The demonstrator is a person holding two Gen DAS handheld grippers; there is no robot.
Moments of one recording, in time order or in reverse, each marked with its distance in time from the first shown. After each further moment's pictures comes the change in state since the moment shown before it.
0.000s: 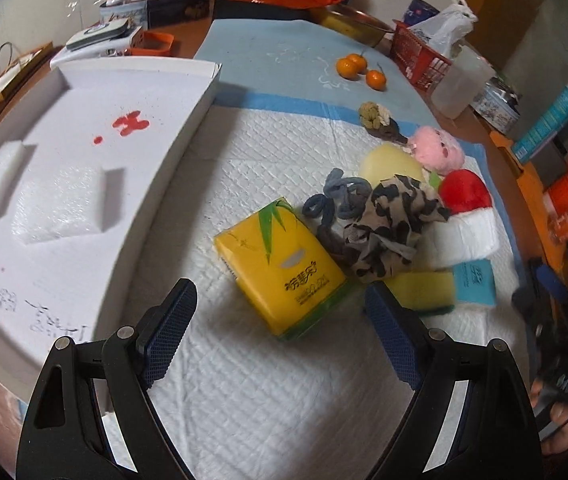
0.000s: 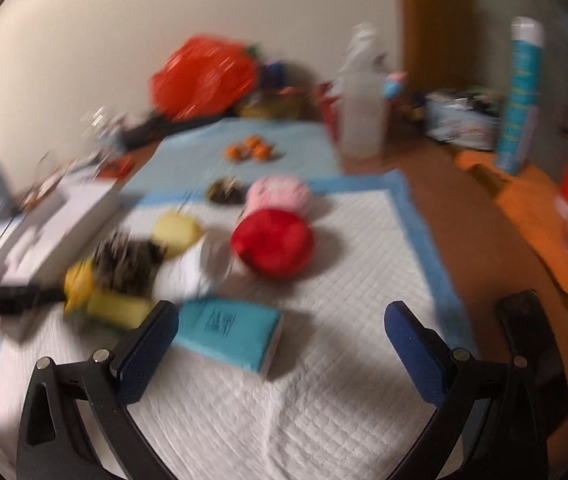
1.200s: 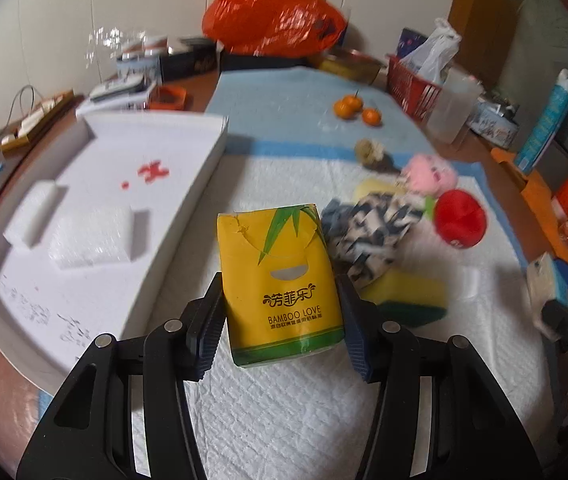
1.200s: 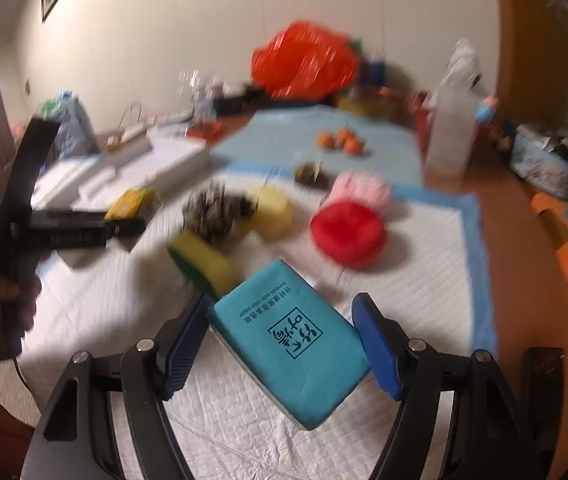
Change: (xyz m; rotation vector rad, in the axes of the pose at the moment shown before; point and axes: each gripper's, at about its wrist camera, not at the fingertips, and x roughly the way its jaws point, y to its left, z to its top) left arm -0.042 -0.017 -0.013 0.077 -0.212 0.077; right arm -0.027 0.007 0.002 -0.199 -0.007 0.227
